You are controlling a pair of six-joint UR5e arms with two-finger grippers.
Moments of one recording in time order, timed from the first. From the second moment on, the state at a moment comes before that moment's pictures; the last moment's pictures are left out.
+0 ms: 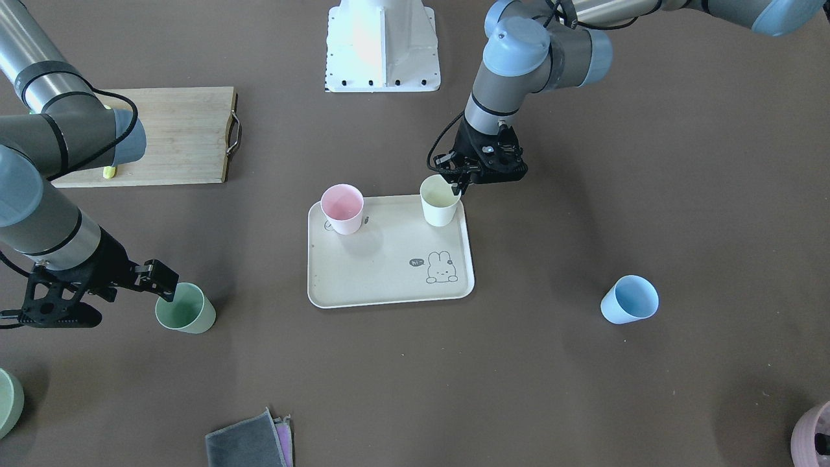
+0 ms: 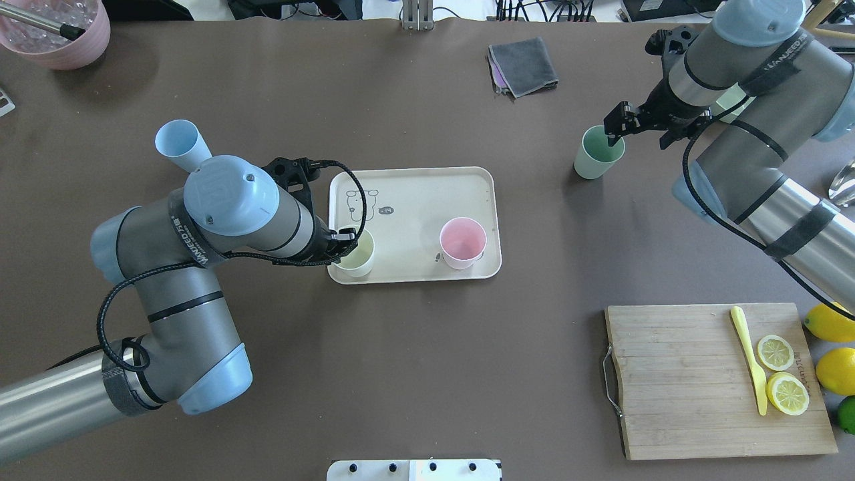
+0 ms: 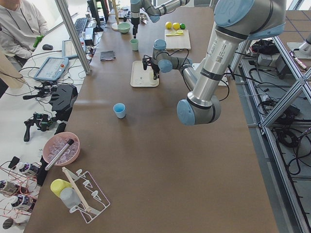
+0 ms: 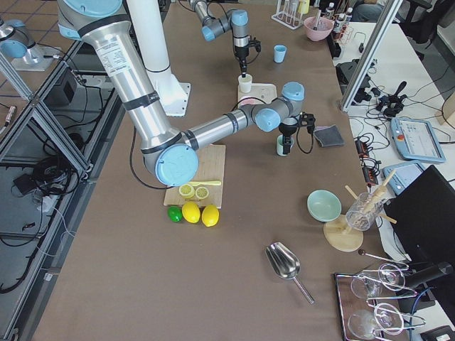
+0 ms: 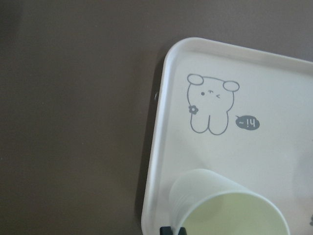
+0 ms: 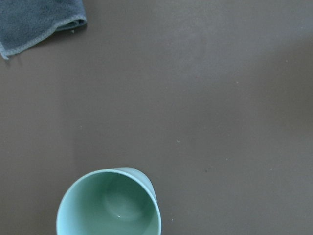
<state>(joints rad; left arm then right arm) -0.53 -2.10 -1.77 -1.76 -1.86 -1.42 0.98 -1.11 1.48 -1.35 2.15 0.86</state>
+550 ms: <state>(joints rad) -0.63 -2.09 -1.88 -1.64 -1.91 -1.39 0.96 -1.08 1.43 -1.35 2.16 0.87</state>
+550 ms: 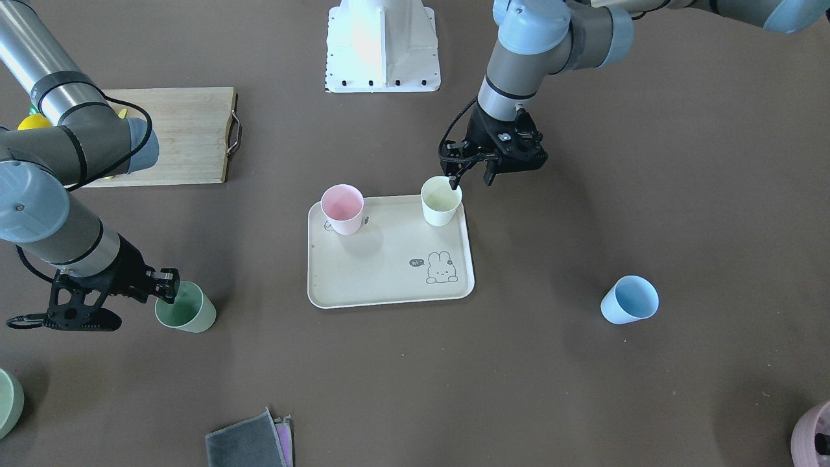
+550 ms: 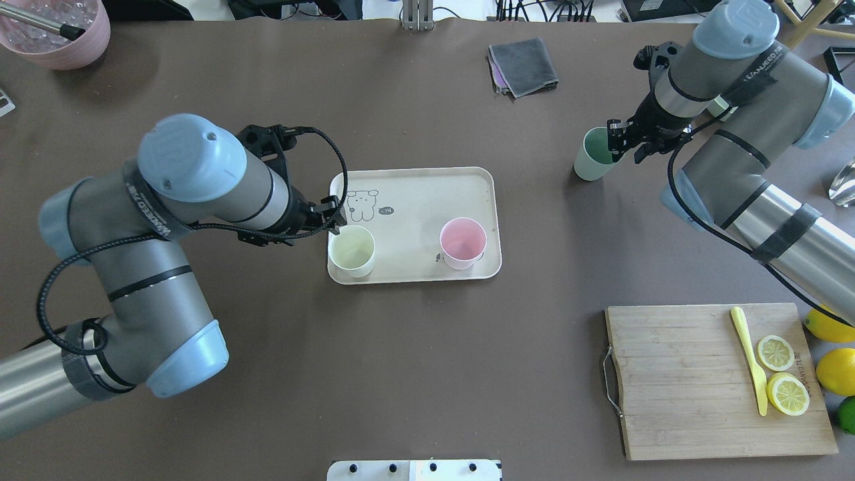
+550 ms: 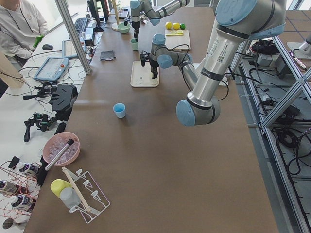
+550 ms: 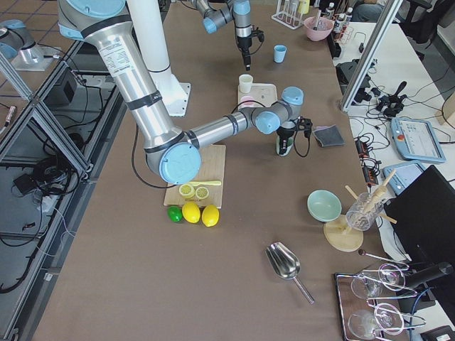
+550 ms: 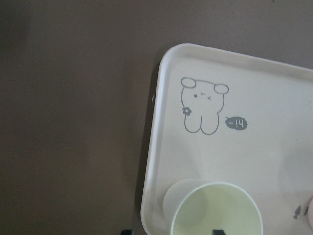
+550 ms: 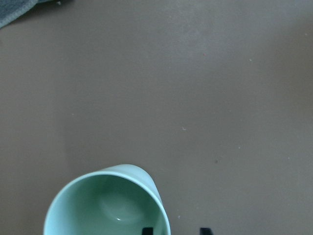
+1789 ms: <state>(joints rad) -0.98 -1.99 -1.56 -1.80 -2.01 -0.90 0.71 -0.83 1.43 -1.35 2.07 1.24</state>
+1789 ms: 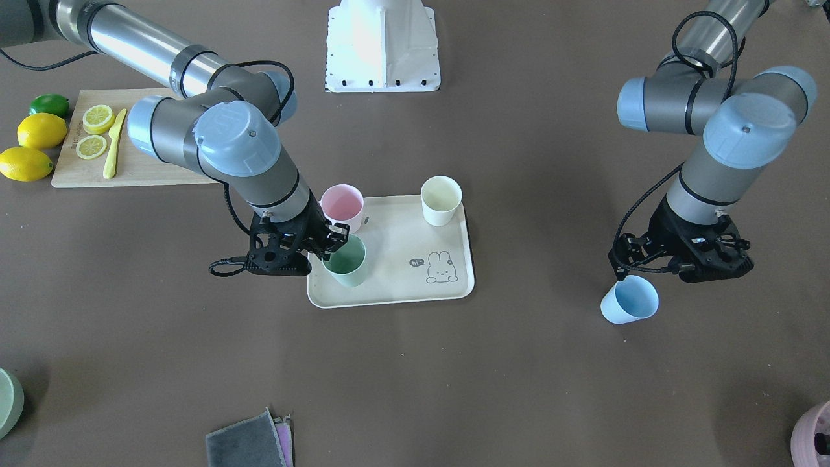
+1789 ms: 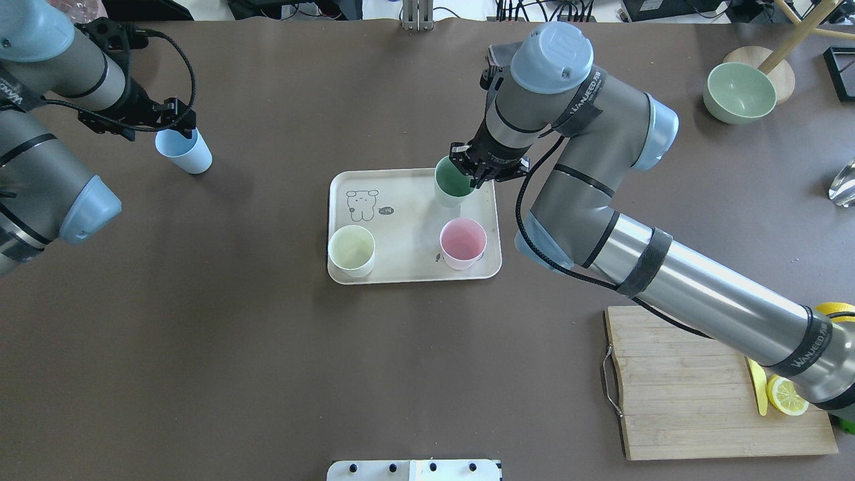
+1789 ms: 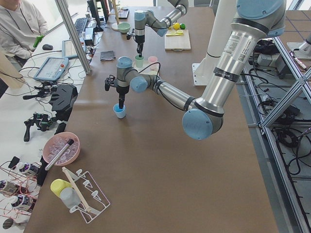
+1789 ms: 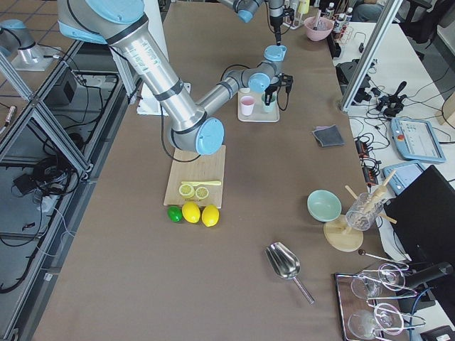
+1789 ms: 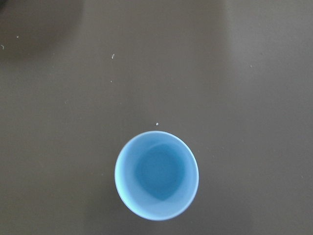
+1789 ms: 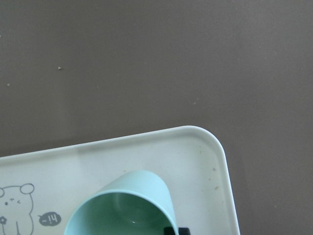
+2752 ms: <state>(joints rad) -0.99 -2.01 -1.39 -1.94 -2.06 -0.94 0.75 -0.82 1.50 -1.36 2.09 1.24</state>
